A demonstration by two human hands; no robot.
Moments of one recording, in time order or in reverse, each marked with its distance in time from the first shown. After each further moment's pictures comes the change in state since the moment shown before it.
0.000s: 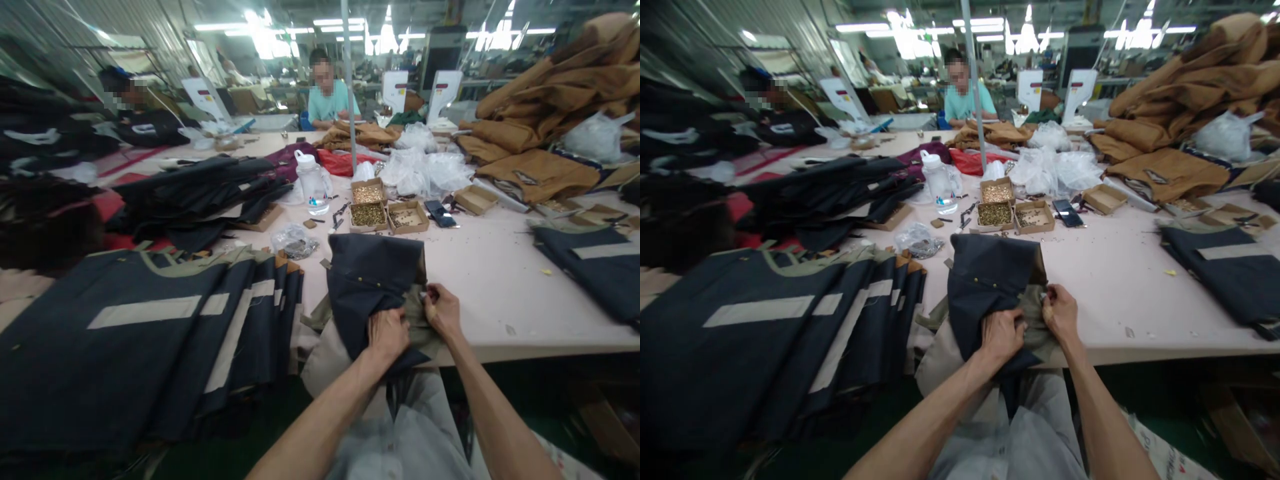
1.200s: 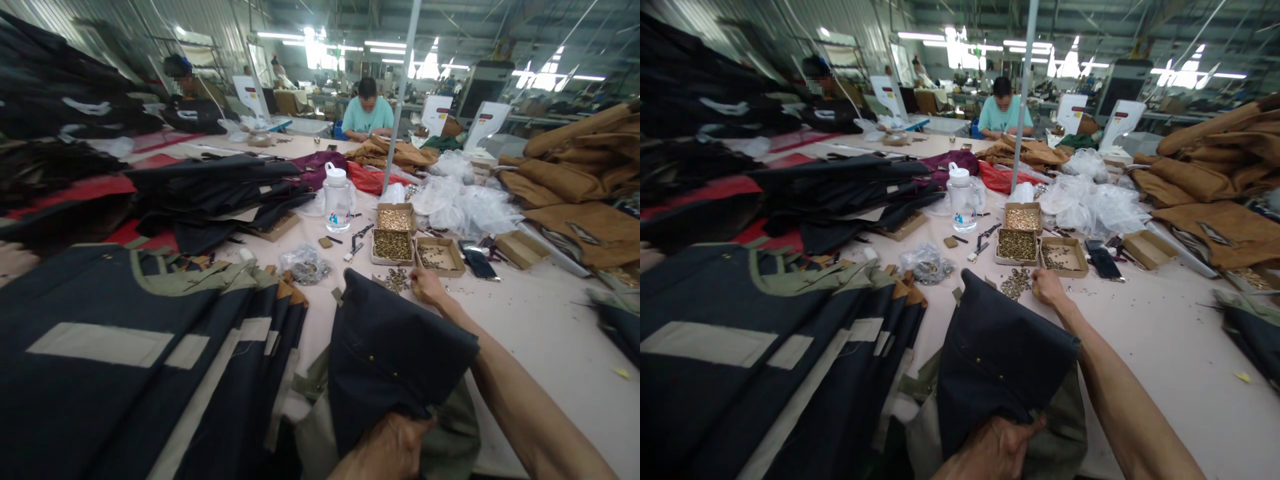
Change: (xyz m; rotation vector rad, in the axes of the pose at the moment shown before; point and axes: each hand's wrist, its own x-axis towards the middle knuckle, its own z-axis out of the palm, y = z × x) left_hand -0.009 -0.070 0.040 0.067 -0.266 0.403; right_hand 0.236 -0.023 0.140 -0.390 -0.518 -0.356
